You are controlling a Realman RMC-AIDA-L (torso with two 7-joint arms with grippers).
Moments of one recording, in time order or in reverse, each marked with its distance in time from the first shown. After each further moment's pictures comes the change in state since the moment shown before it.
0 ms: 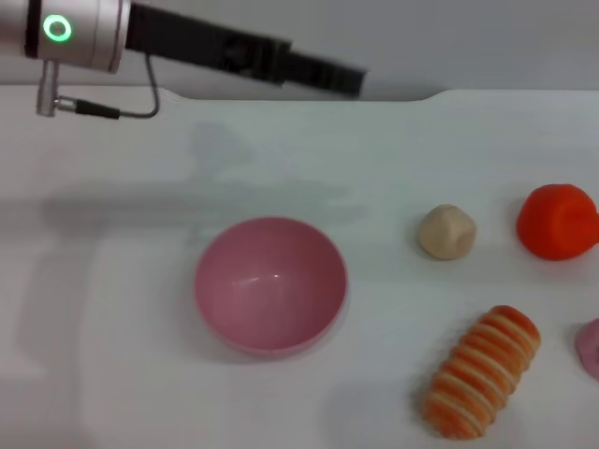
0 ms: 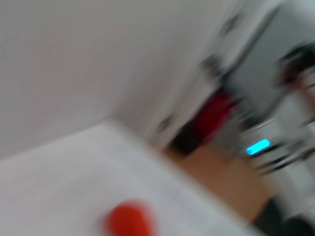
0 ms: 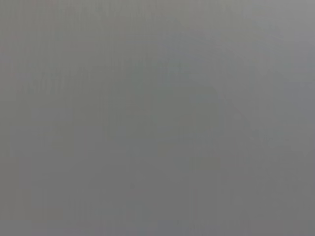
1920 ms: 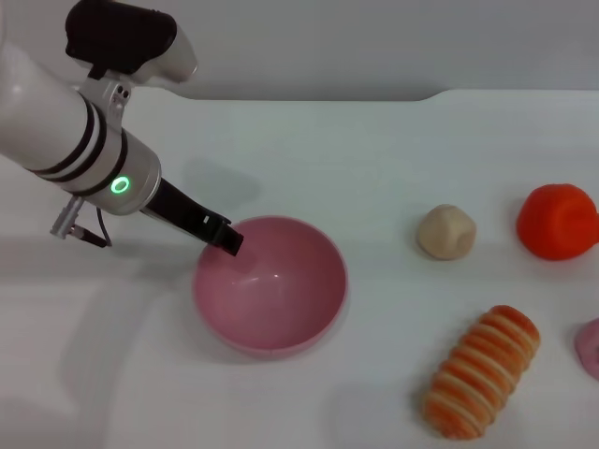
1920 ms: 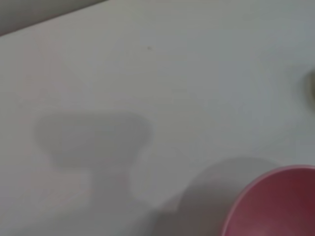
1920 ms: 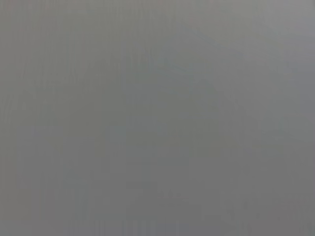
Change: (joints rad) left arm 0.073 -0.141 0.283 0.117 0.795 -0.117 -0.397; right arm 0.012 -0.016 0.024 0.033 0.002 0.011 0.000
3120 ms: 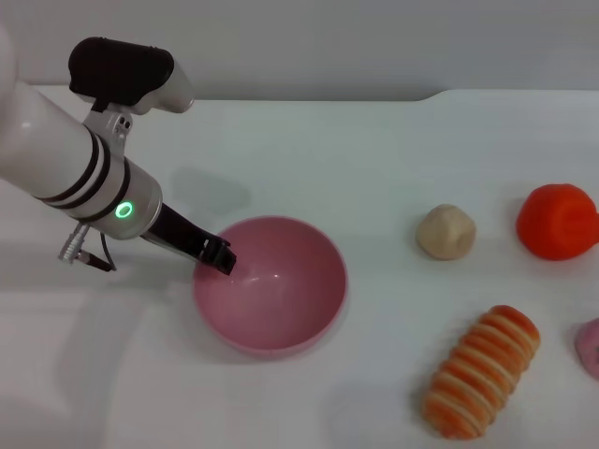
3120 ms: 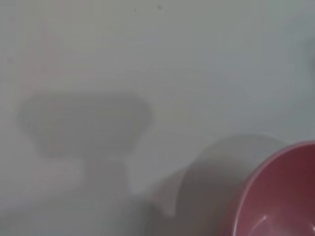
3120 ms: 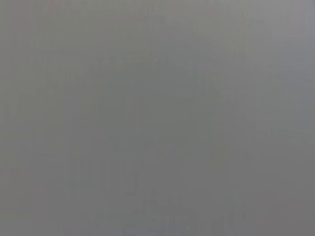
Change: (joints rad) left arm 0.007 0.005 0.024 -0.116 -0.042 -0.073 0.003; right arm 0.017 -0.011 0.010 0.012 0.000 0.000 0.000
